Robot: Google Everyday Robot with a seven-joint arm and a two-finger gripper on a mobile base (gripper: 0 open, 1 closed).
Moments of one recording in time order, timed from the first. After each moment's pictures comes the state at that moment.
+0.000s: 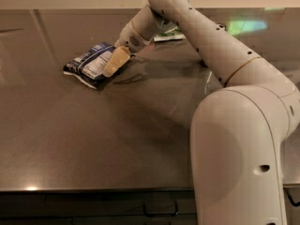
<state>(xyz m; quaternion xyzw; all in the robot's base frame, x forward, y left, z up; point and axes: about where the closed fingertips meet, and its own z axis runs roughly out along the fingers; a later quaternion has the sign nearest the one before) 0.709 0.114 0.842 -0.61 0.70 0.27 0.27</state>
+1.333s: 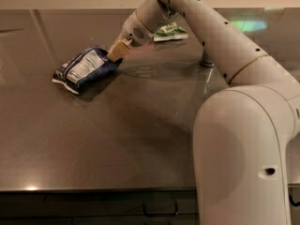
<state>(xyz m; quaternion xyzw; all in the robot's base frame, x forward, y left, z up) 0.692 0.105 0.873 -0.61 0.68 0.30 0.27</state>
